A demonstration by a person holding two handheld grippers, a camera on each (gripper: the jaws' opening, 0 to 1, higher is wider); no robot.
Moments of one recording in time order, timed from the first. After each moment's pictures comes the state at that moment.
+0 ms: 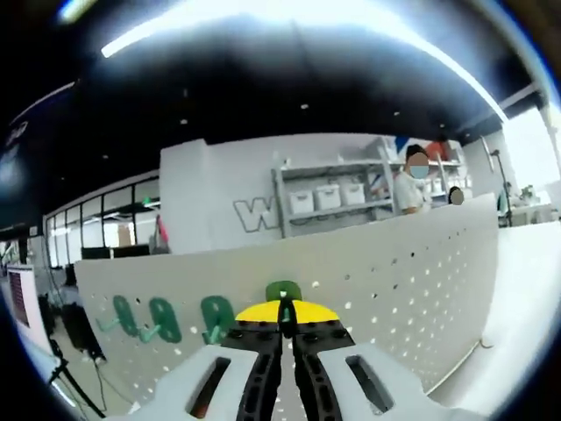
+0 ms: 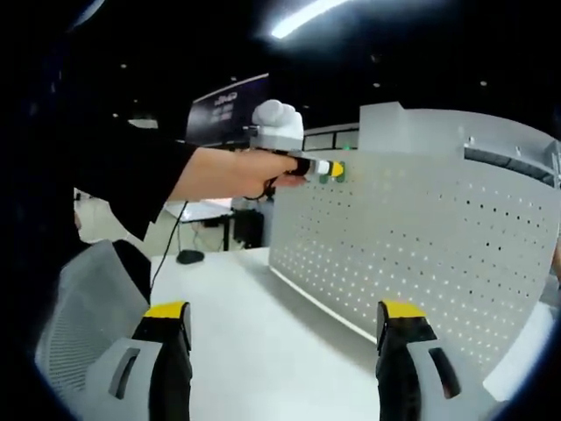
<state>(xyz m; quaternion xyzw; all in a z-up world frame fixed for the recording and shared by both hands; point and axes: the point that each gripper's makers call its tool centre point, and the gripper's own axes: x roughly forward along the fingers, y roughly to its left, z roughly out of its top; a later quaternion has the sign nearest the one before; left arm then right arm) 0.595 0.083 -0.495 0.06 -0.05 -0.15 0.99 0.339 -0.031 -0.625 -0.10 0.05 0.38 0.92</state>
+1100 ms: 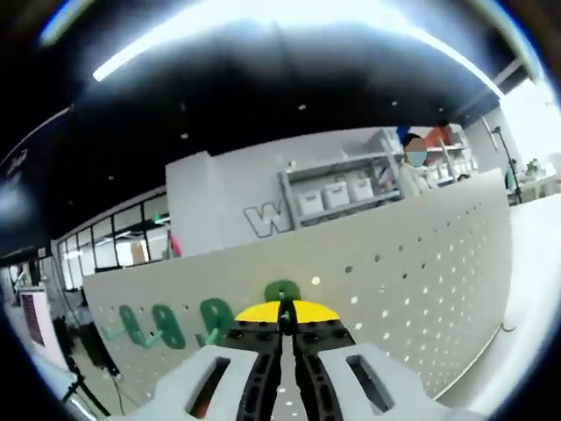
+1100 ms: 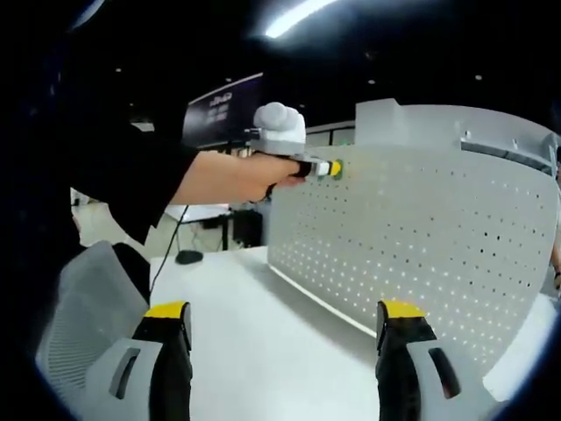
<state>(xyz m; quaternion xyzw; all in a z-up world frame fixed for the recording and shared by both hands) 0.605 0.080 -0.500 0.12 -0.07 -0.11 0.98 0.342 -0.034 -0.632 -0.09 0.06 0.38 0.92</state>
